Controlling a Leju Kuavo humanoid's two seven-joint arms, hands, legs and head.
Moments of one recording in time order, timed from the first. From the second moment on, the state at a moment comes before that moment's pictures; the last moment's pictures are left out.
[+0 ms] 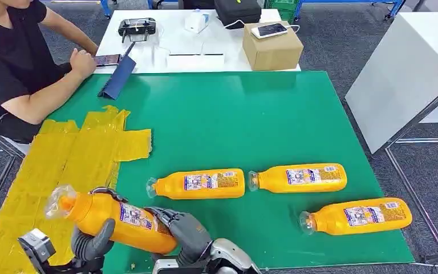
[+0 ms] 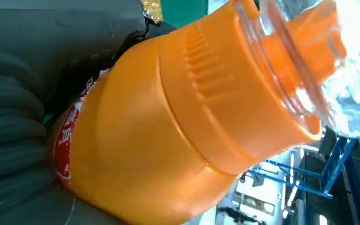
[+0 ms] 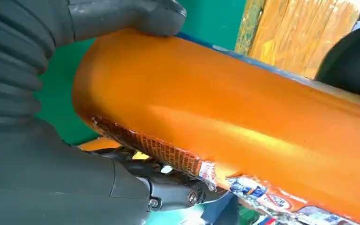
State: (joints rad) left arm 0.29 -0.17 -0.06 -1.76 0.09 -0.23 -0.44; right arm -0.12 0.22 0.82 -1.11 0.69 -0.08 -0.32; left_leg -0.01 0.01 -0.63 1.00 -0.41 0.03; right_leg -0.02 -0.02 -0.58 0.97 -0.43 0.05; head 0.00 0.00
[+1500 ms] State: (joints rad) left arm 0.02 0.00 0.03 -1.60 -1.56 0.35 0.09; right arm -0.21 0.07 0.67 -1.37 0.63 -0.07 -0.04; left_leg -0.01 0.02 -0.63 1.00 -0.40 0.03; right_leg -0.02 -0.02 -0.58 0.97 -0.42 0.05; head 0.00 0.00
